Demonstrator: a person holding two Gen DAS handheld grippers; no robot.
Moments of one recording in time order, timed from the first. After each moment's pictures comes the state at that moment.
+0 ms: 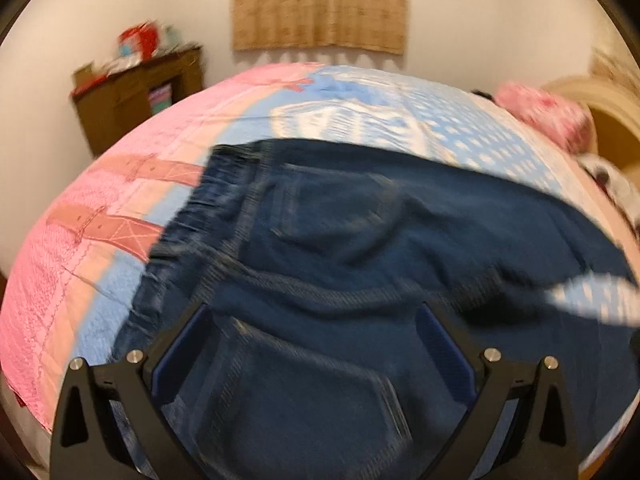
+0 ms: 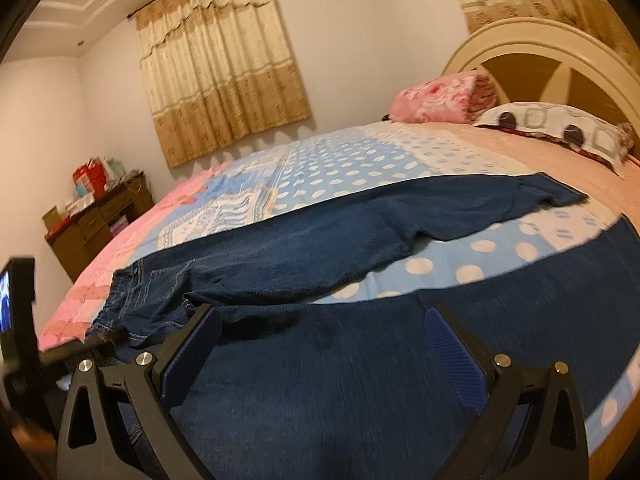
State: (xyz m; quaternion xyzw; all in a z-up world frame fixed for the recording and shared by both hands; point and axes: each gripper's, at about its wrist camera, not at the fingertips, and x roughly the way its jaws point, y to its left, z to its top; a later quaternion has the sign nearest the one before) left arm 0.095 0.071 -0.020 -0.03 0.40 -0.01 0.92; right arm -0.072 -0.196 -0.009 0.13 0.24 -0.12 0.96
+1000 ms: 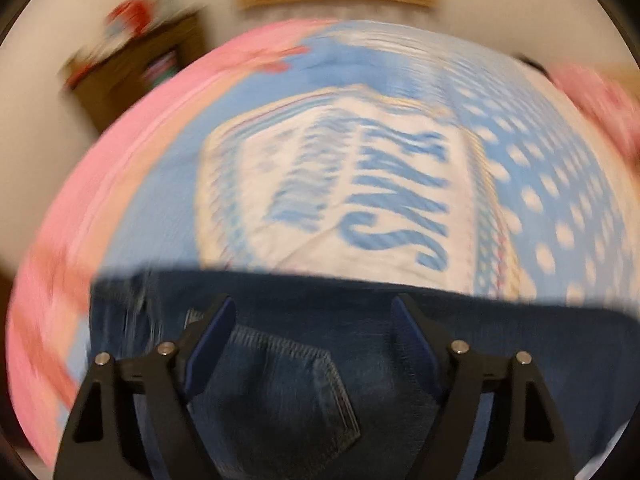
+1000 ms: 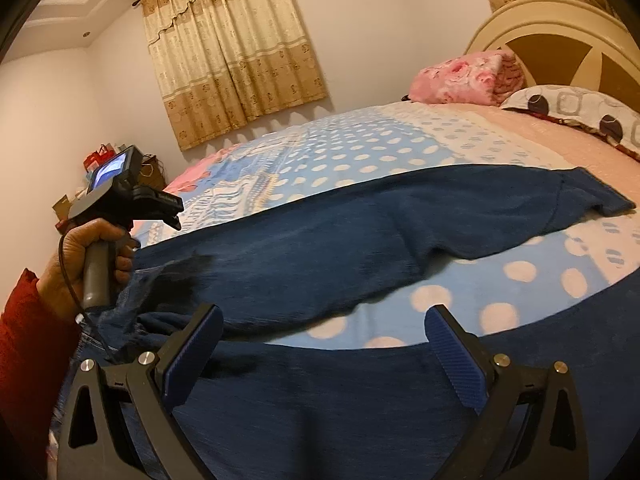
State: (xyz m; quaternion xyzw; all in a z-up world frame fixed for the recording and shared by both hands) left arm 0.334 -0.038 -0.026 0.05 0.48 0.01 0.88; right arm -0.012 -0.254 -0.030 0.13 0.26 -0.08 0.95
